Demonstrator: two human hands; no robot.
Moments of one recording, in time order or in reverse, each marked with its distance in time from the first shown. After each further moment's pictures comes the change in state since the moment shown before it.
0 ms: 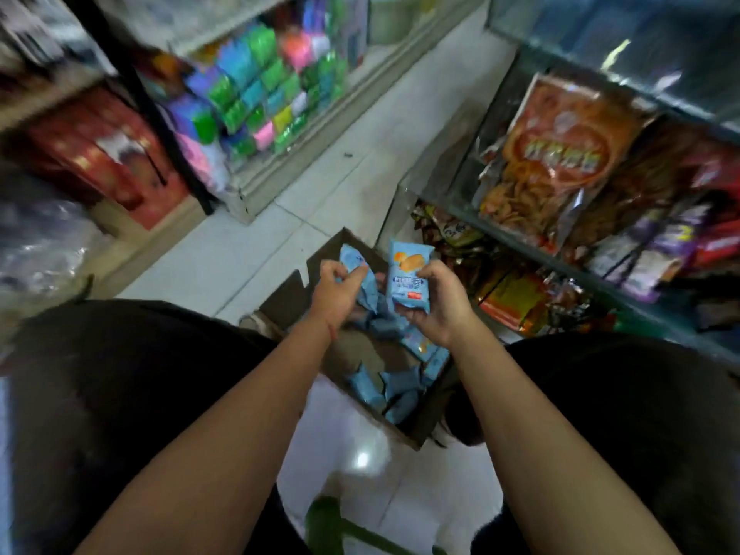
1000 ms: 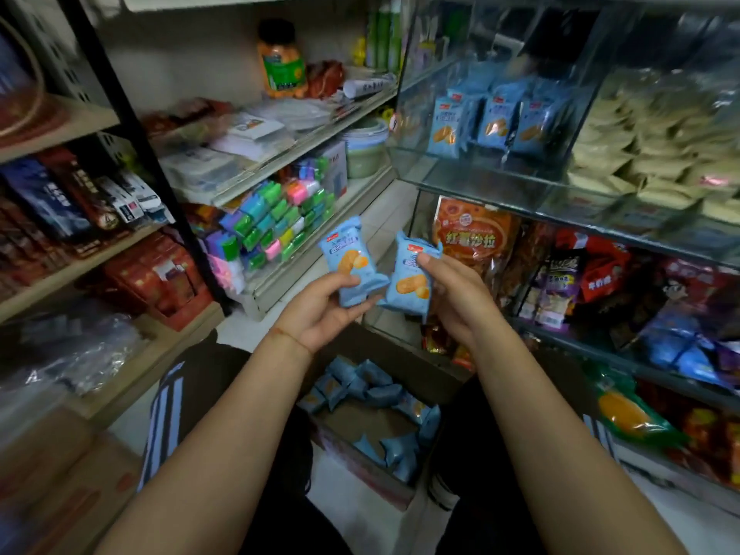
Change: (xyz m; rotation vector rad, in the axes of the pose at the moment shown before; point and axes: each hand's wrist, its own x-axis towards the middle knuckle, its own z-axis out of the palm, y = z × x) left_hand -0.150 0.150 -0.025 -0.652 -0.492 0.036; right_hand -0.162 -0.086 0.023 -0.135 -0.077 -0.579
